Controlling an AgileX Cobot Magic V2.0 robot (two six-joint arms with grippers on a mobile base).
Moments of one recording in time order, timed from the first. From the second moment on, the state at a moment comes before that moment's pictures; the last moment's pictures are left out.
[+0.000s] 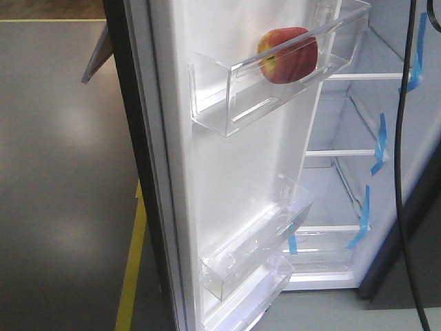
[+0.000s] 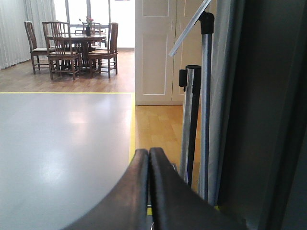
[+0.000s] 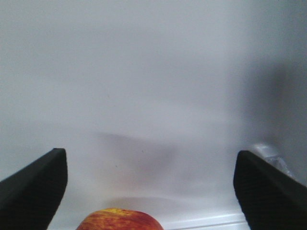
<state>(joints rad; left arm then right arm) 0.00 -0.01 0.02 0.02 0.08 -0.11 0.03 1.67 -1.86 0.93 0.89 -0.72</state>
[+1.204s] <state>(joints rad) 0.00 -0.01 0.02 0.02 0.08 -0.11 0.03 1.02 -1.38 0.83 0.99 -0.69</state>
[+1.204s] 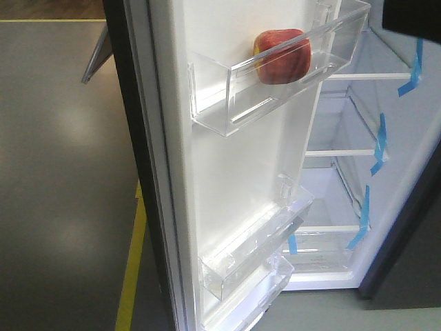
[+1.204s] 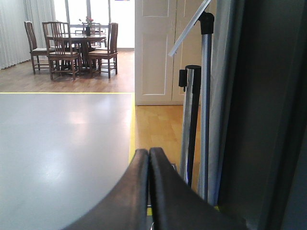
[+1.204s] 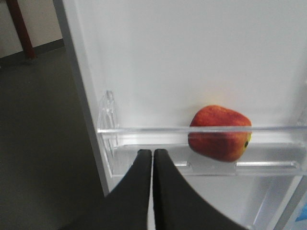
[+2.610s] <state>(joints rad) 0.00 0.19 -0.37 0.39 -0.40 -1.21 0.03 0.39 -0.67 0.91 0.84 -0.56</state>
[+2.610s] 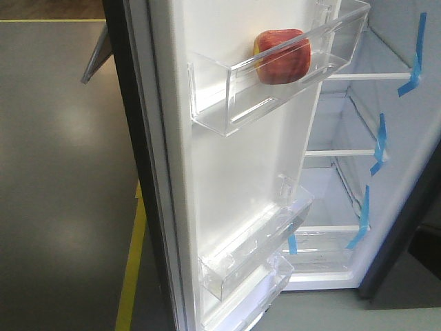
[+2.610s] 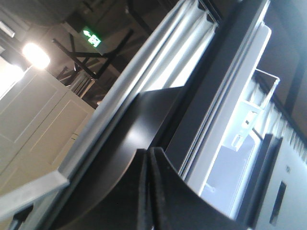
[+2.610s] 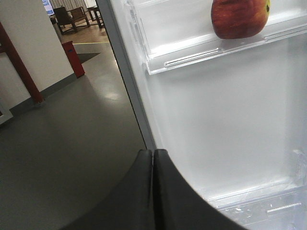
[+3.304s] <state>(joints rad) 0.00 1.23 -1.00 0.54 -0.72 -1.67 0.03 0.39 -0.67 0.91 0.84 -0.56</state>
